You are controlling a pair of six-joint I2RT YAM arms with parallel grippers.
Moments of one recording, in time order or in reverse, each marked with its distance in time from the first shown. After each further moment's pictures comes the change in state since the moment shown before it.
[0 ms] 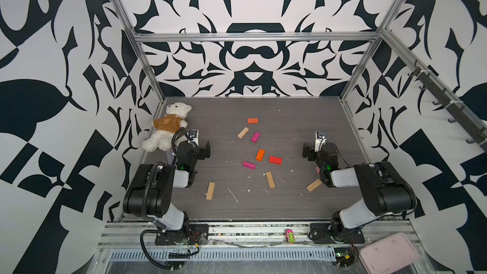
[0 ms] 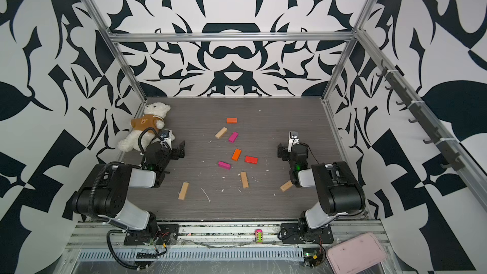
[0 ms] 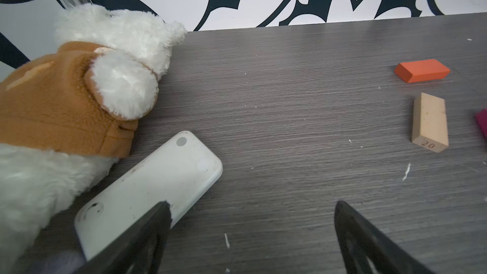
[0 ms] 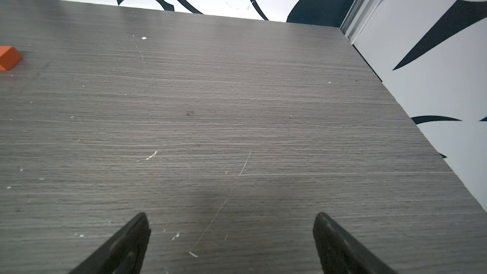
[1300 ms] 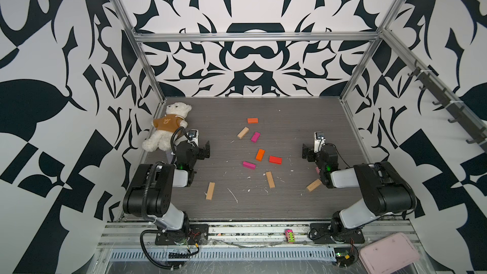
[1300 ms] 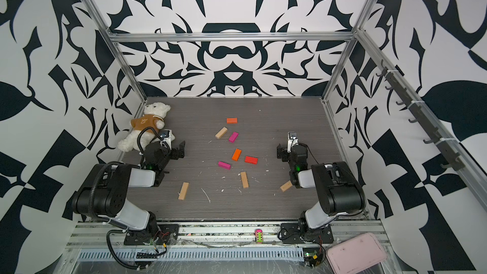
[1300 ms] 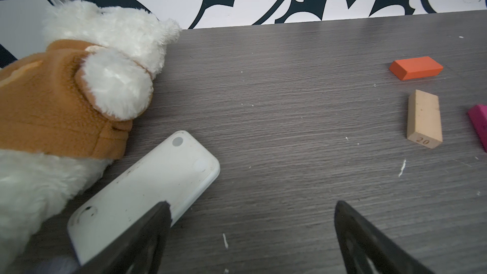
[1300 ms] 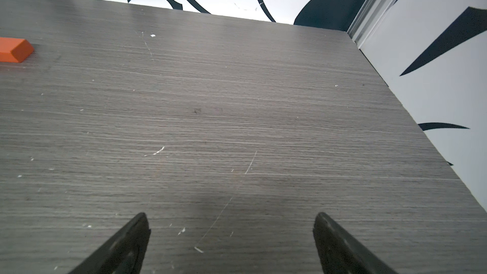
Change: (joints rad) left arm 0.023 0.000 0.009 -0.019 0.046 0.006; right arm 0.000 0.000 -0.010 0.012 -0.013 -0.019
